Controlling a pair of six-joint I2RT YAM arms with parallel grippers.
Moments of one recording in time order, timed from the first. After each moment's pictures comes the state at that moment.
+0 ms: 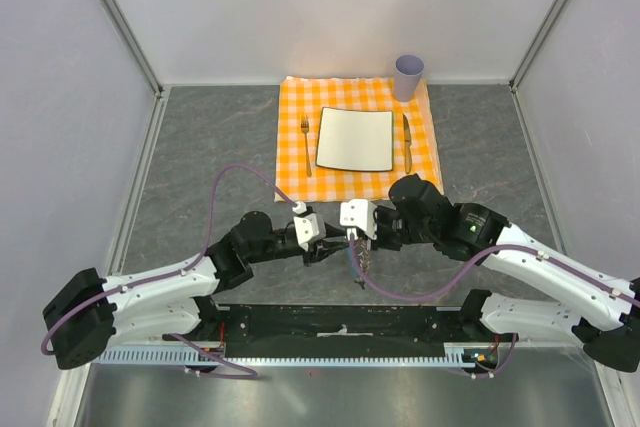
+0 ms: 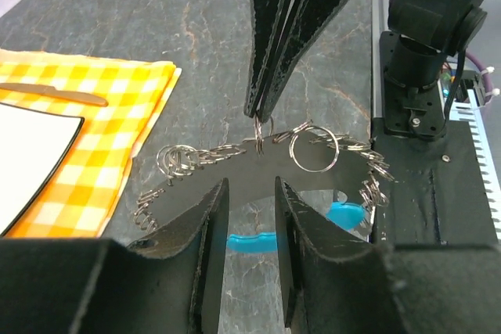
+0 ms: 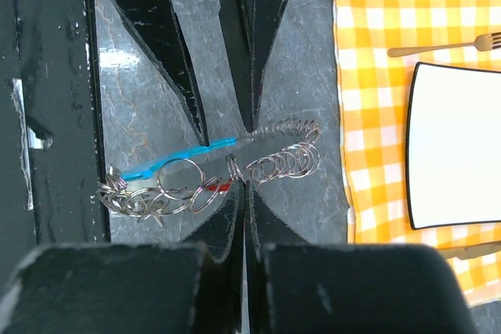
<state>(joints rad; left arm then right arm) -0.98 1.00 0.40 0.53 0.36 0.12 0.98 1.02 1.02 -0.68 -0.22 -0.53</state>
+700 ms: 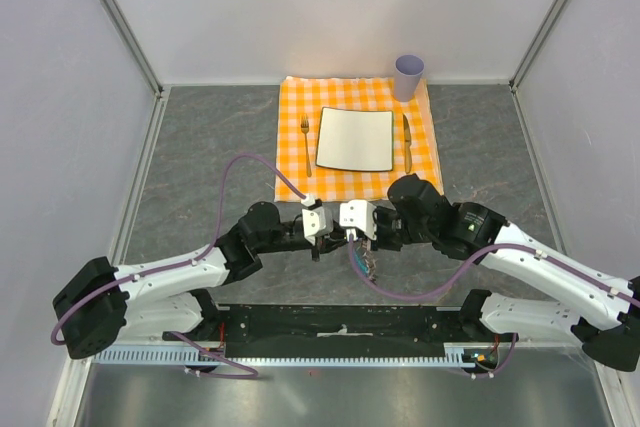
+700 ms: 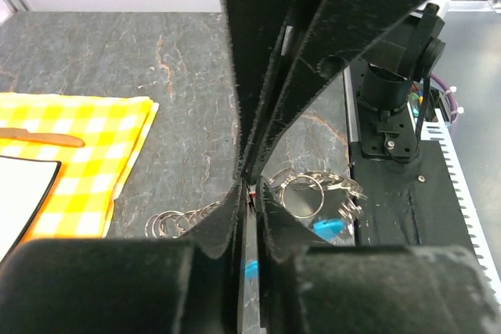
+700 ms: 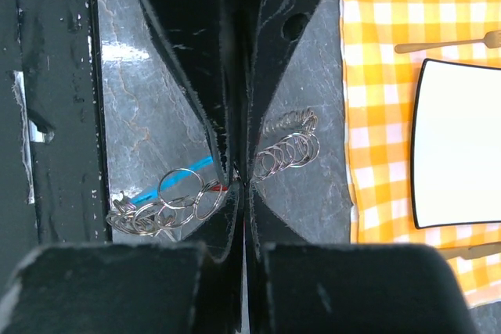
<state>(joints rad) -0.97 1.10 0.49 0.60 0.48 0.09 0.98 1.03 1.02 -0.70 -0.23 -0.55</state>
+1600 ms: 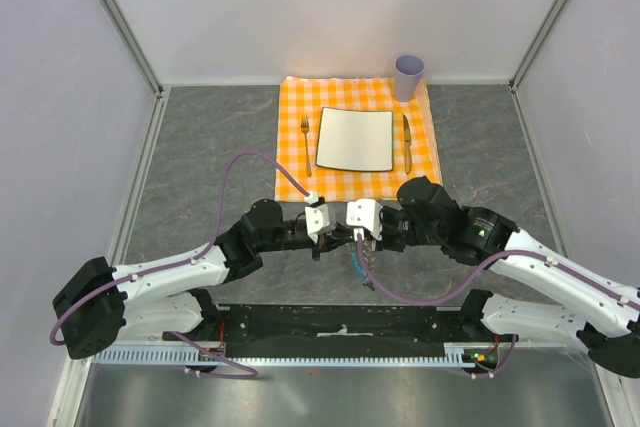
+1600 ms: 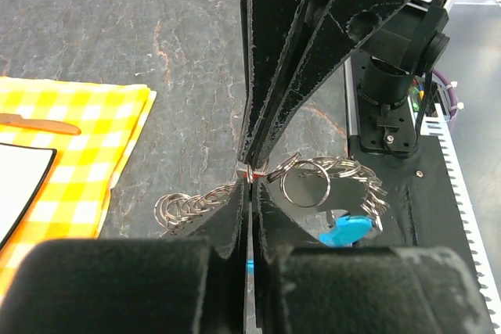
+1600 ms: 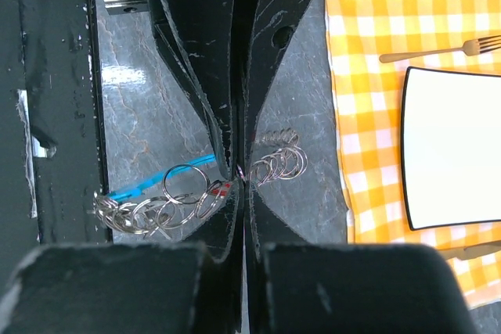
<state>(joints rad) -0.97 1.10 0.52 0.52 0.48 0.09 0.97 0.97 1.00 -0.66 -0.23 -0.52</state>
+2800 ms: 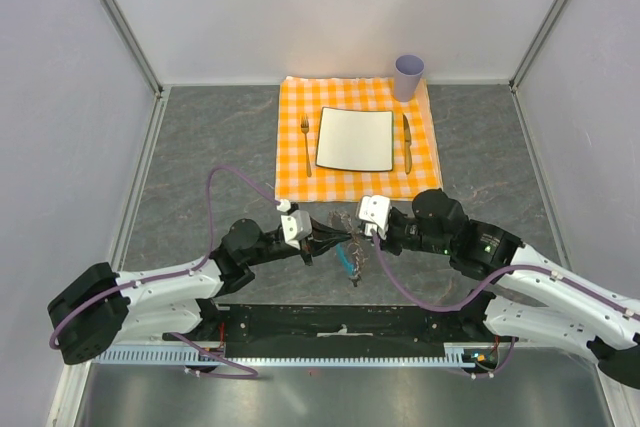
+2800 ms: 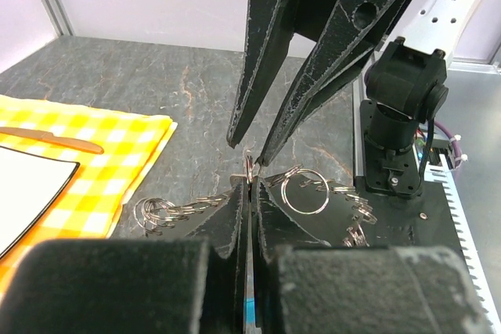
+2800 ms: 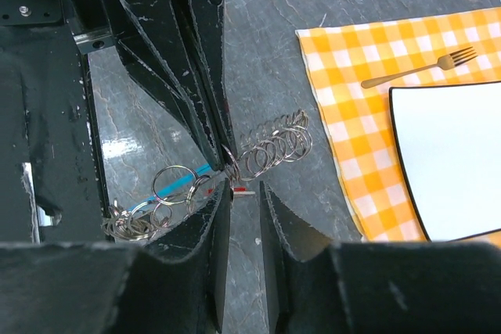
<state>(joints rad) -0.96 1.06 0.31 0.89 0.39 -0.03 0.97 0.85 0.82 -0.41 -0.20 -0.36</state>
